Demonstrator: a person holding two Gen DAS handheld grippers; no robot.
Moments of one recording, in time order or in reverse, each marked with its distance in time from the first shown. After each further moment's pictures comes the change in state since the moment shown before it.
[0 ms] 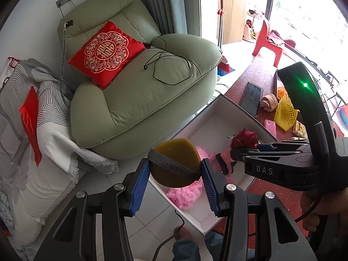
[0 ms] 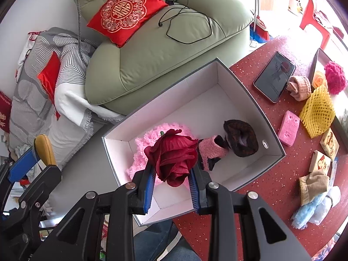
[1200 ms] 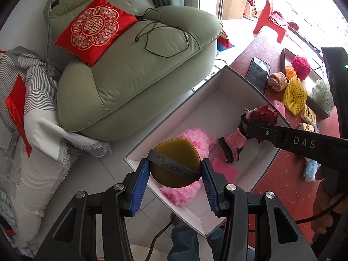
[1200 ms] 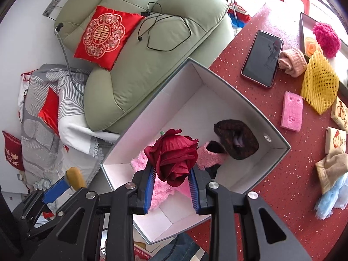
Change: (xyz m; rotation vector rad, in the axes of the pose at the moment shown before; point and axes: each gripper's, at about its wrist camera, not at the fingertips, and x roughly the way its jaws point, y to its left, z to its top) left arm 0.067 -0.004 0.003 0.007 0.174 -0.029; right arm 0.018 -0.044 0.003 0.216 -0.058 0.088
